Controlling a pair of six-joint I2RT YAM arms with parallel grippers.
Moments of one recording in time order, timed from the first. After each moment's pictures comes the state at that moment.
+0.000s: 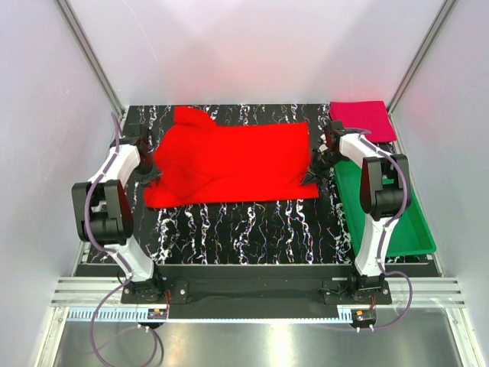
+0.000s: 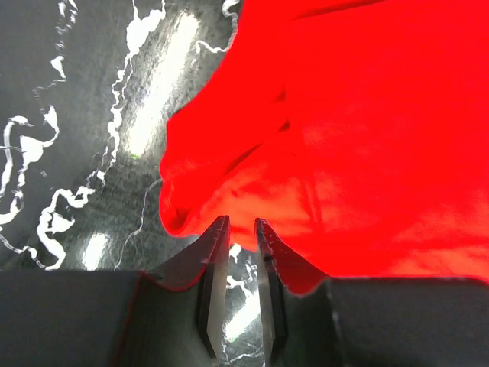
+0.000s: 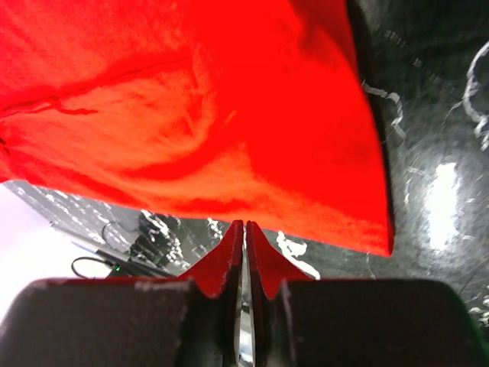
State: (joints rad) left arm 0.09 1.71 1.28 -0.82 -0.13 -0.43; right arm 0.11 2.04 1.48 -0.83 -0.45 0.49
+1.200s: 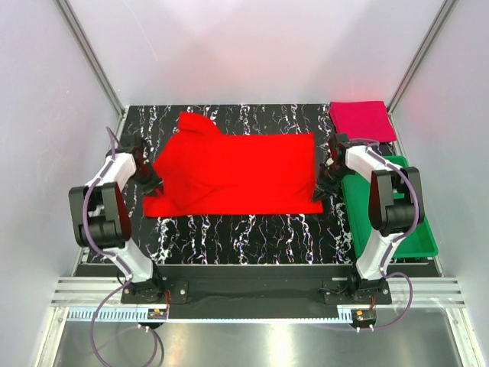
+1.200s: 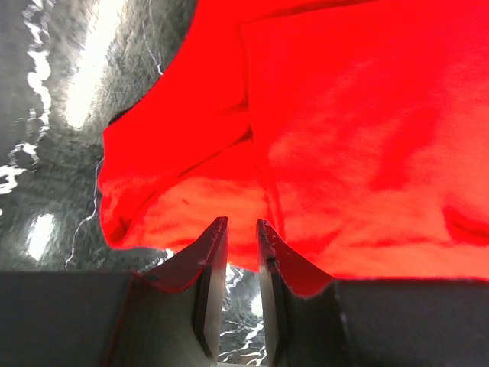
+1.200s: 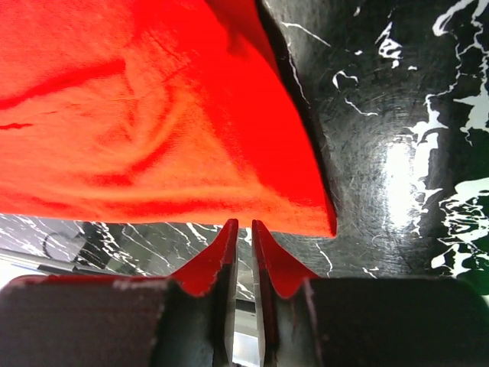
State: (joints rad) left arm 0.15 1.67 1.16 -0.78 0.08 -0.44; right arm 0.11 1.85 1.24 -0.84 -0.30 0.47
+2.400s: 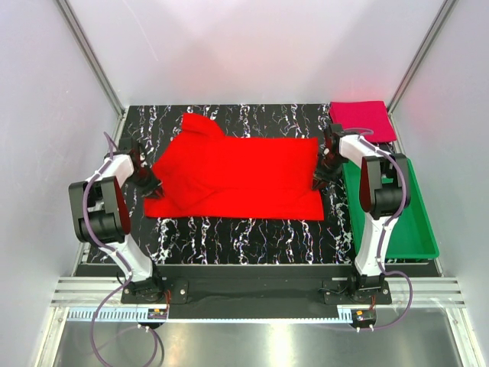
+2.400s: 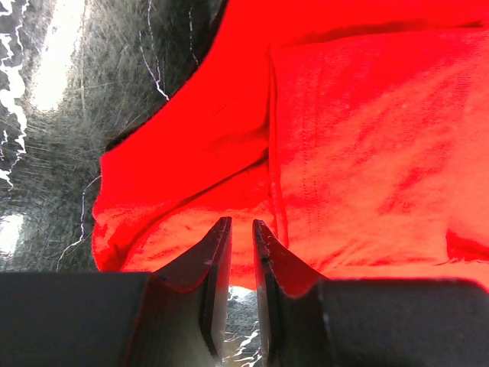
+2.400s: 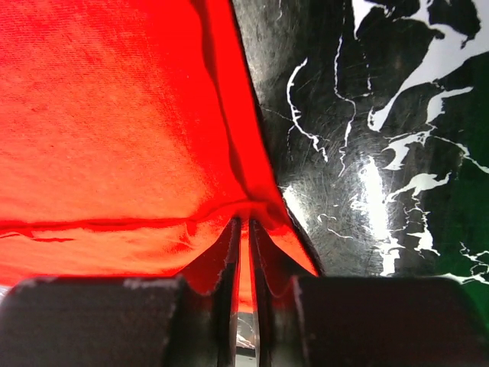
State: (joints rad) left arm 0.20 1.74 1.14 -0.73 0.15 -0.44; right arm 0.11 2.05 1.46 -0.84 -0.19 0.46
